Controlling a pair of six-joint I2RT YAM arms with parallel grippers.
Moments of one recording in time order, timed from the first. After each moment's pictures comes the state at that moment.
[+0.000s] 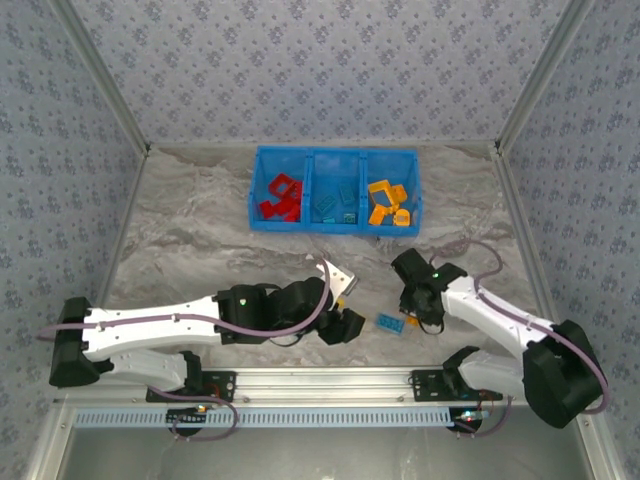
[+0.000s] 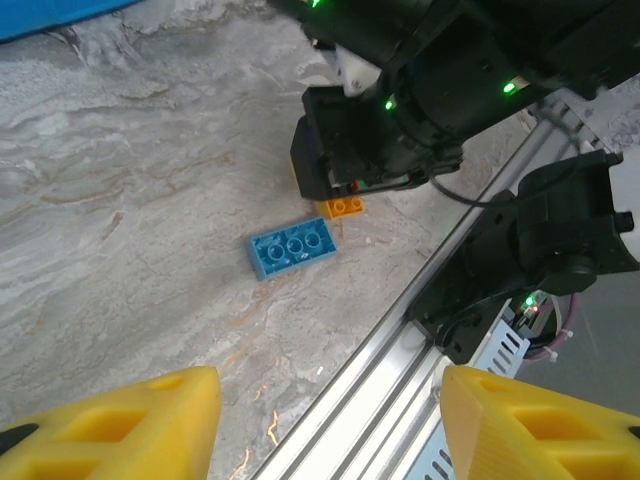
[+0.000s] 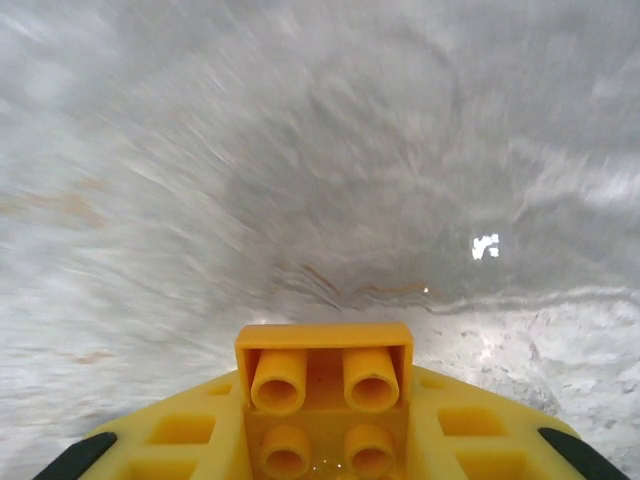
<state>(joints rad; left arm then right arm) -1.40 1.22 1.05 -0.49 -0.19 -0.64 0.56 1.14 0.64 -0.89 0.16 1.00</state>
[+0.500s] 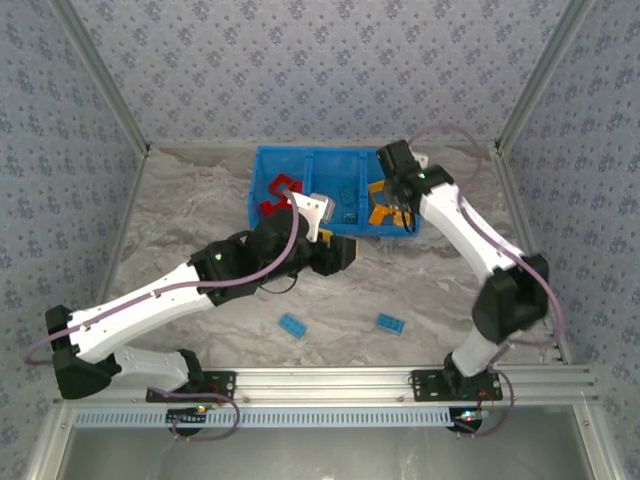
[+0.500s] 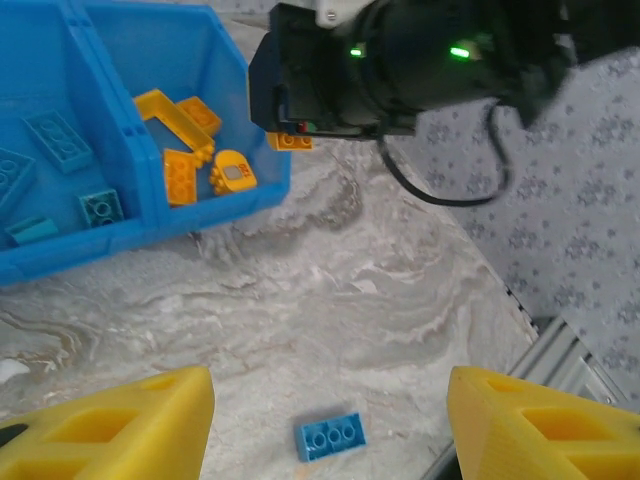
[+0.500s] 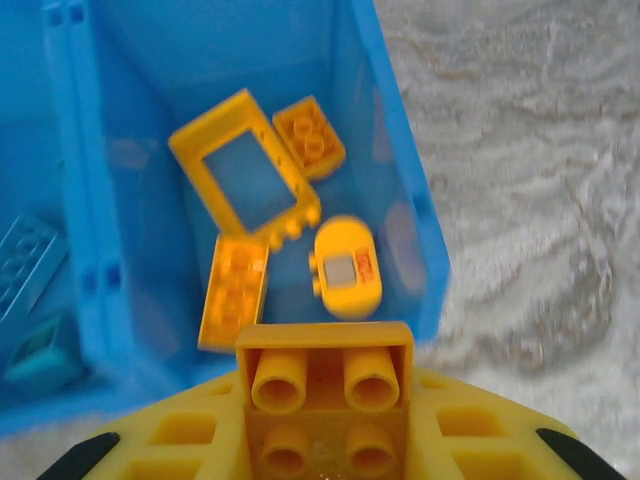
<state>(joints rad) -1.11 1.25 1.30 -0.51 -0.17 -0.61 0.42 1.69 1.56 -0.91 0.40 0.56</state>
